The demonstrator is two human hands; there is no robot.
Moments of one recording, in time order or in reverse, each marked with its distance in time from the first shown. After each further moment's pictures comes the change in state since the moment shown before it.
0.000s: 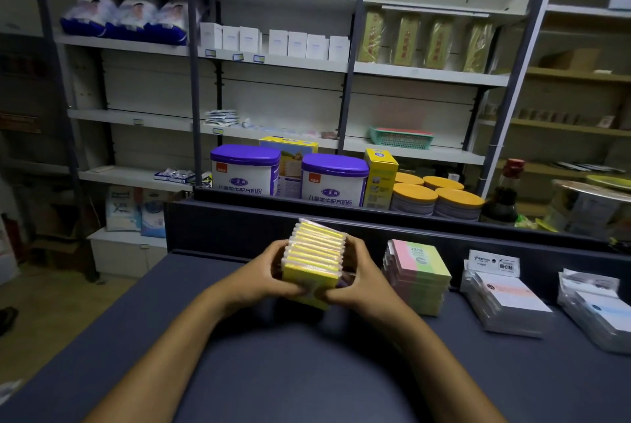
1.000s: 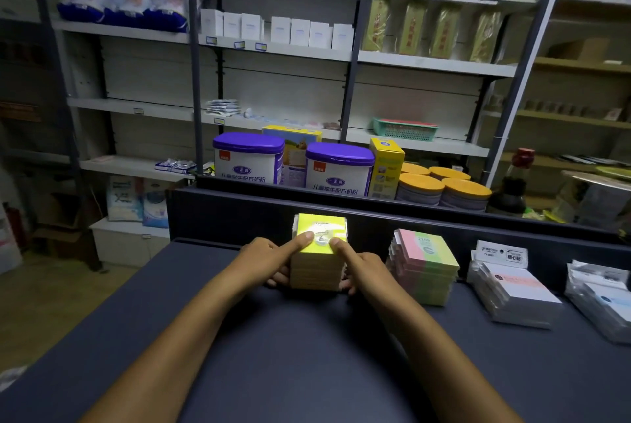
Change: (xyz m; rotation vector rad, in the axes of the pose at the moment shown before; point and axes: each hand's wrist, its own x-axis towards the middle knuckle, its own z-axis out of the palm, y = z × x) left_hand 0.006 0.008 0.006 0.165 0.314 -0.215; right_hand 0.008 -0.002 0.010 -0.106 0.127 0.303
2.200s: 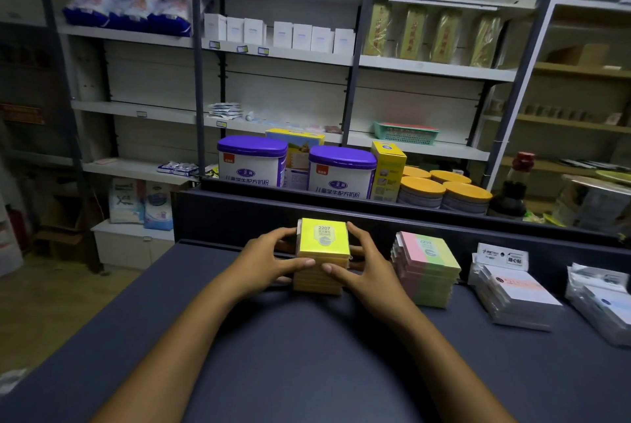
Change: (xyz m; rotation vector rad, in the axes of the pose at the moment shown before) left_hand -0.015 0.008 -0.009 -0.079 -0.099 0.192; right_hand -0.002 0.010 -0.005 -0.116 0.020 -0.300
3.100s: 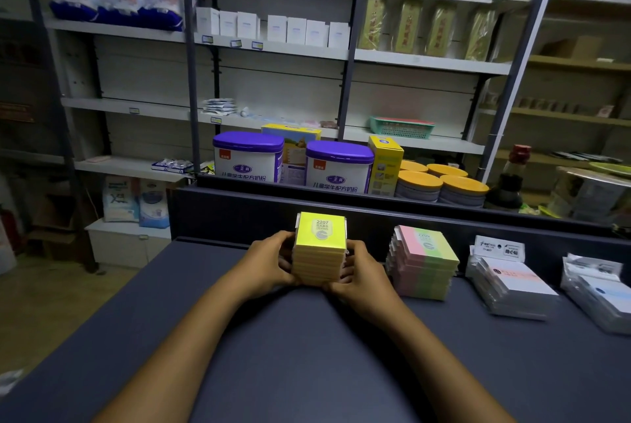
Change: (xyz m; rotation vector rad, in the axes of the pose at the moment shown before) left_hand 0.015 -0.023 0.003 0.333 -0.007 0.024; right_hand -0.003 0.002 0.014 -0.165 0.003 0.079
